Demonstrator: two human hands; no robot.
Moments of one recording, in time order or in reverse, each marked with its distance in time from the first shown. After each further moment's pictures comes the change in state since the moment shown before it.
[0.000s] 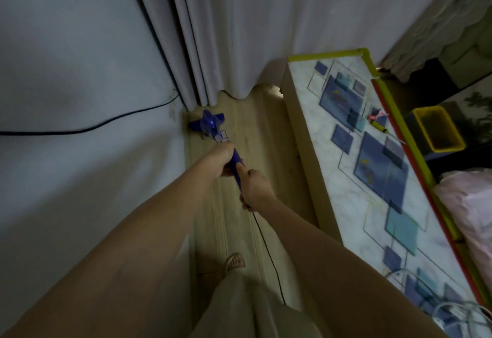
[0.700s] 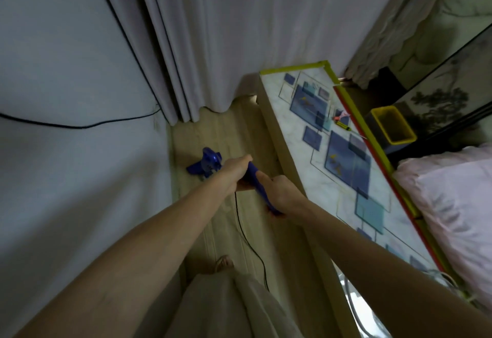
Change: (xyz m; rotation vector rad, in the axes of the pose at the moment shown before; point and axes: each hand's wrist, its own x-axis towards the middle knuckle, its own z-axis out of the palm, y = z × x) left_hand -0.101 -0.053 0.058 0.086 -0.131 0.030; right_hand -0.127 0.042 -0.079 -0.045 0.028 0.052
